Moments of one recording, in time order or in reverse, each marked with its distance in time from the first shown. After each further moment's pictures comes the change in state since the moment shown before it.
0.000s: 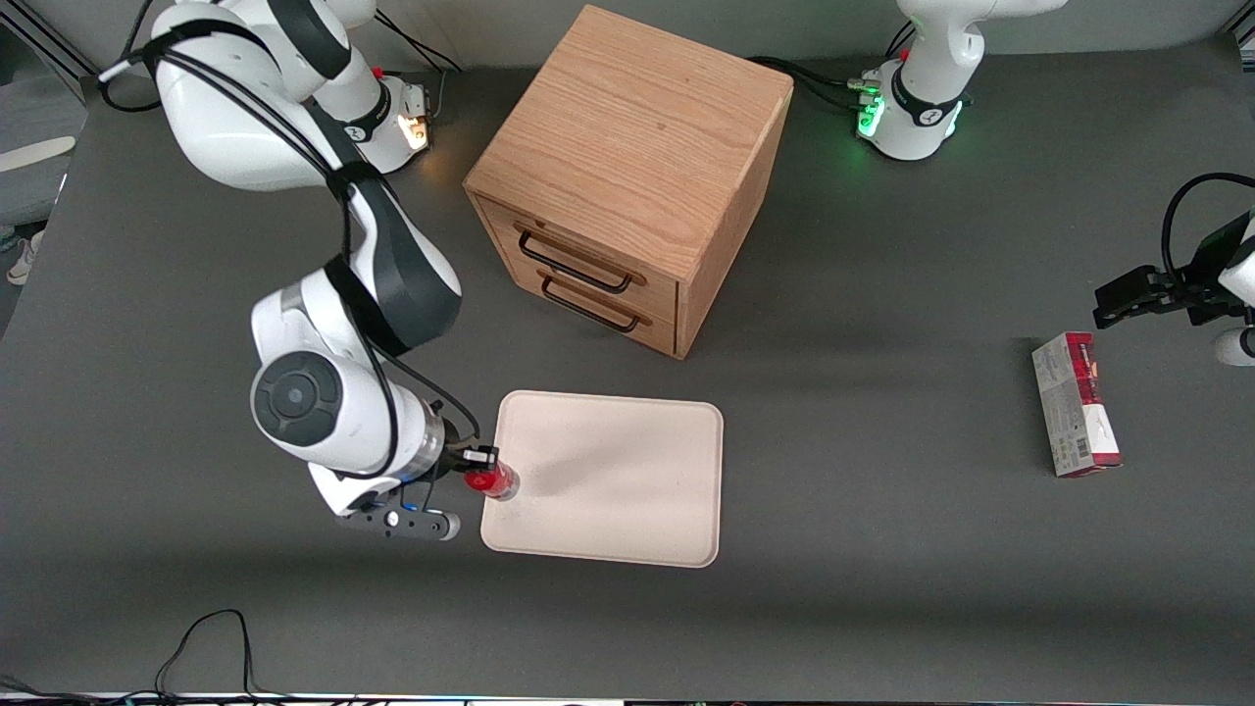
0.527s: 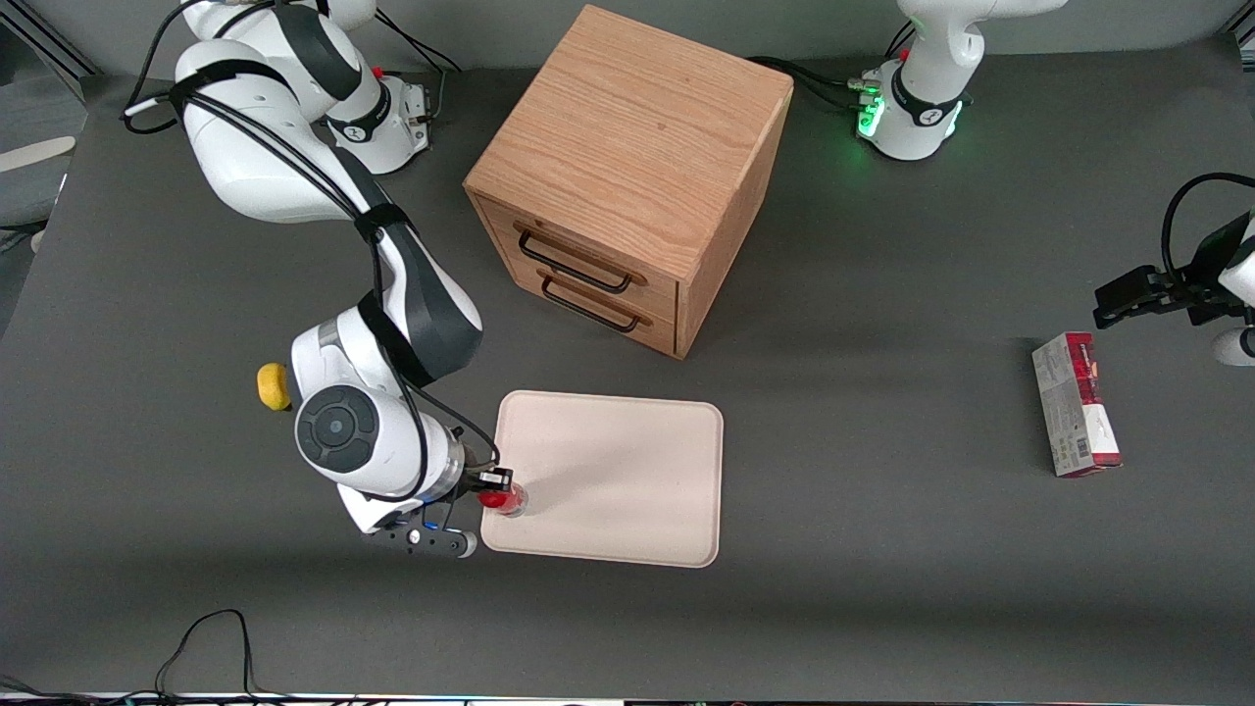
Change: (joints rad) arm 0.005 0.061 -0.001 -0.001 -0.016 0.060 0.009
